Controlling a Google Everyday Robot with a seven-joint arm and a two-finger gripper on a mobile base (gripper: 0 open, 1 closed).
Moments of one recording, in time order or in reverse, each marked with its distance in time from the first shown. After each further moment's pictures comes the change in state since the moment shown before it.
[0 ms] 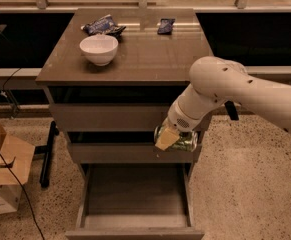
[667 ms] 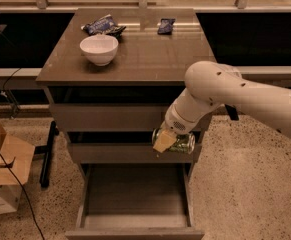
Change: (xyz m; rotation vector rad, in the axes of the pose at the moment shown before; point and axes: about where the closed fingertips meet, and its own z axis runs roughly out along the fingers) arm 0.003 0.000 0.013 0.000 0.014 0.016
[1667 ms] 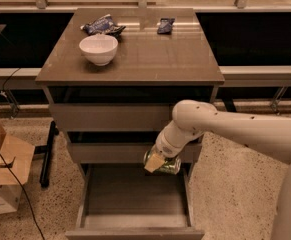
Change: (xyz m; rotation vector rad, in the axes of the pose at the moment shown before) arm 0.027 -0.002 0.129 -0.083 -0.032 0.030
